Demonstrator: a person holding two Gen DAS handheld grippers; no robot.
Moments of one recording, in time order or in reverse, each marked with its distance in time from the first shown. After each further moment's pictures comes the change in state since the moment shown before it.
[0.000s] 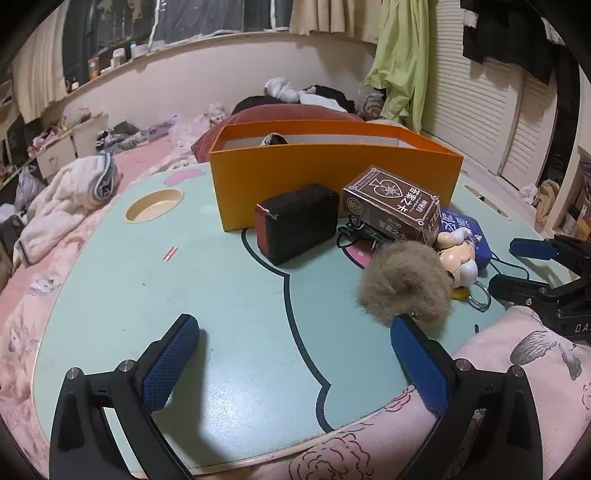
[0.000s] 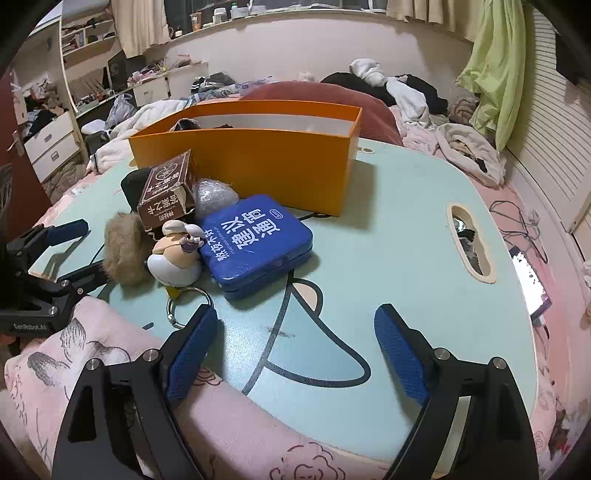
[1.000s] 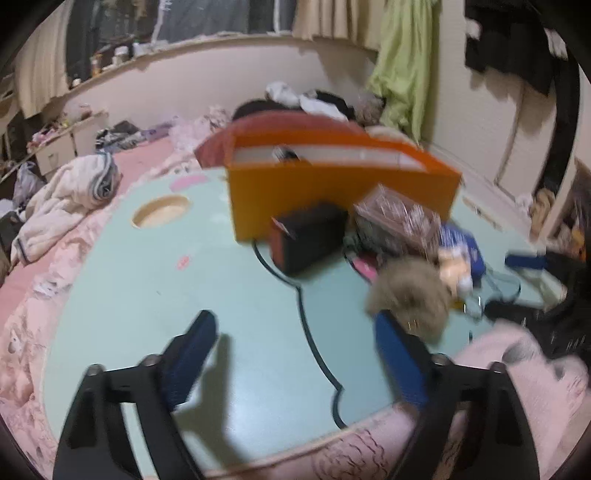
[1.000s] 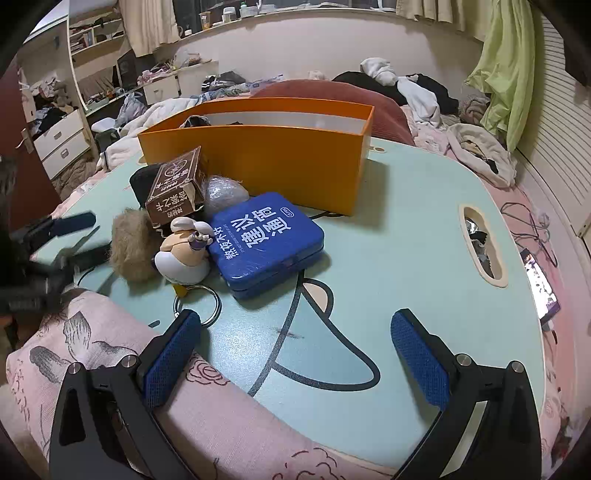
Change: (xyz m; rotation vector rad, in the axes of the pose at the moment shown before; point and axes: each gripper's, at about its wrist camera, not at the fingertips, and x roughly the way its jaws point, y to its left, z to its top) left arm -0.012 0.018 0.013 -0.039 -0.031 -0.026; right arm 0.000 0.006 -0.009 -0.019 0.005 0.041
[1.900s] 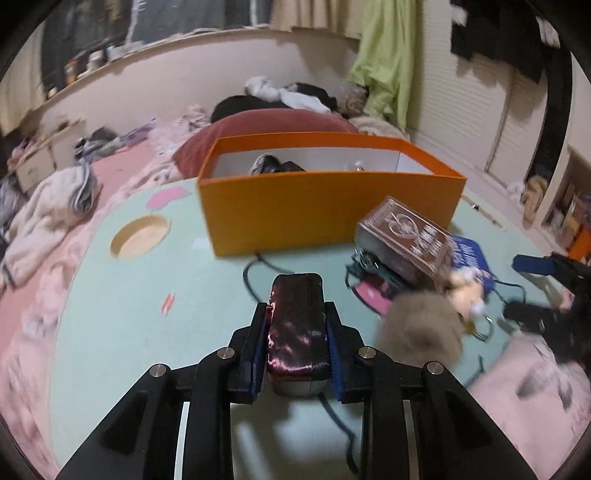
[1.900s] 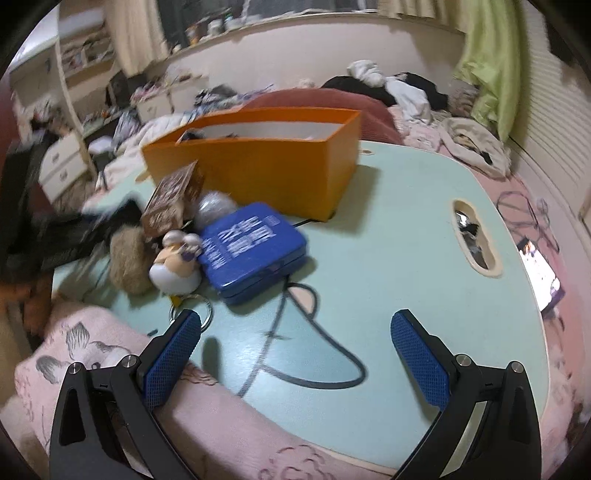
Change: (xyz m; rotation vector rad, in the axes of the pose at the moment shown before) left arm 0.023 -0.002 0.015 0.062 0.044 -0.053; right arm -0.008 -0.013 -0.004 0.100 -0.045 0.019
